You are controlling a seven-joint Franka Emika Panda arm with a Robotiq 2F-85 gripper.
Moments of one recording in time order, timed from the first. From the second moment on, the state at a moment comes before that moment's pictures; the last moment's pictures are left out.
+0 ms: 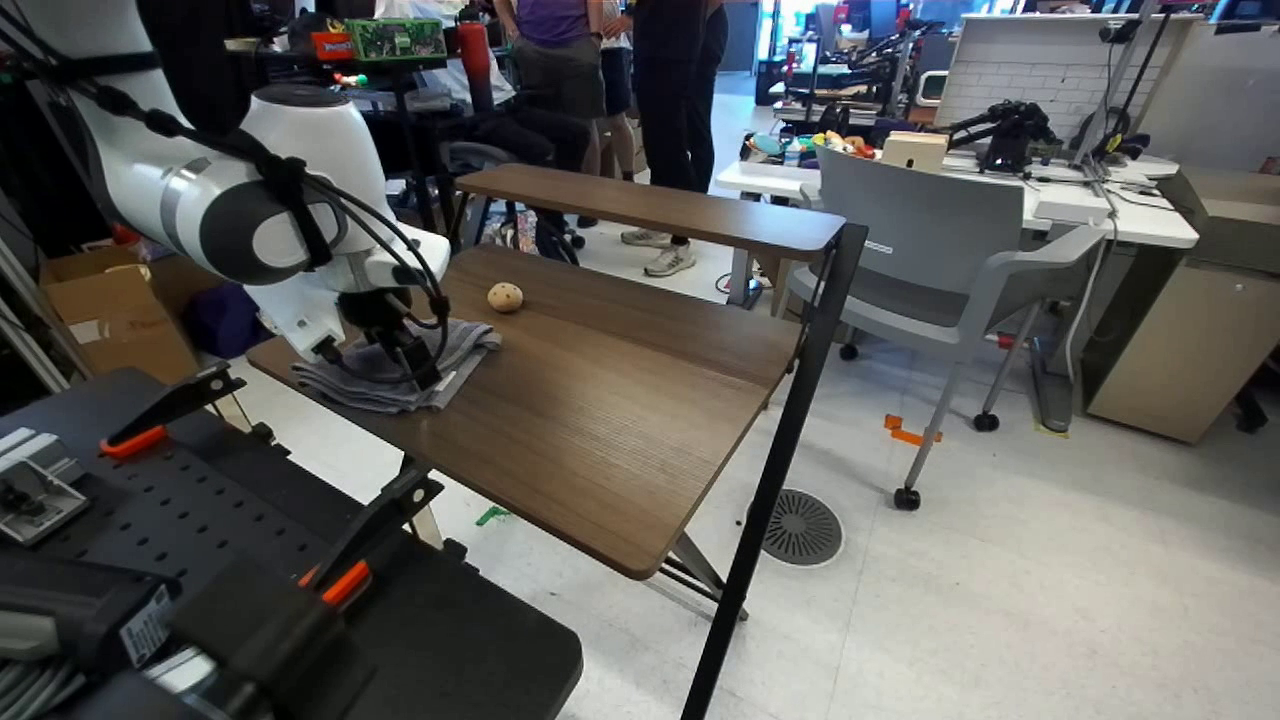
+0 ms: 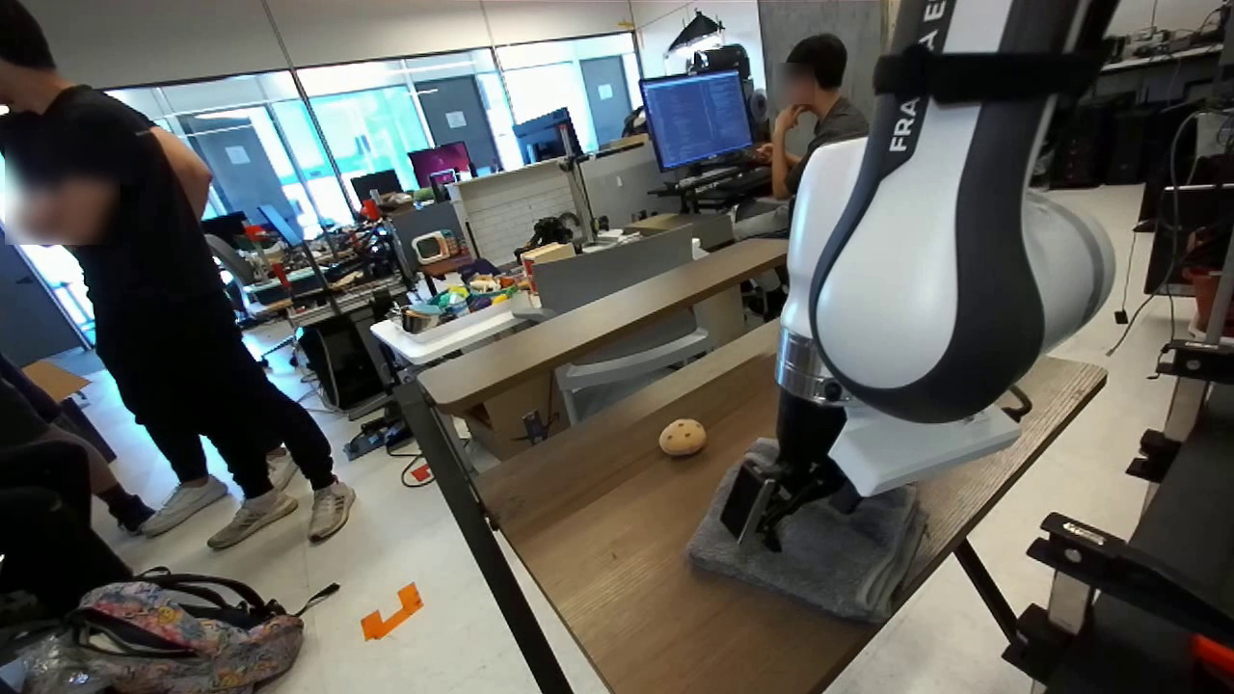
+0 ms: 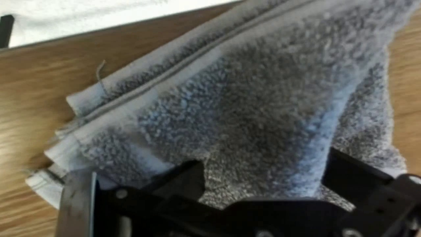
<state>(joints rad) 0.06 0.84 0.19 -2.17 0.12 3.15 0.23</state>
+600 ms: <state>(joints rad) -0.05 0.98 0.41 -1.99 0.12 3.32 0.23</state>
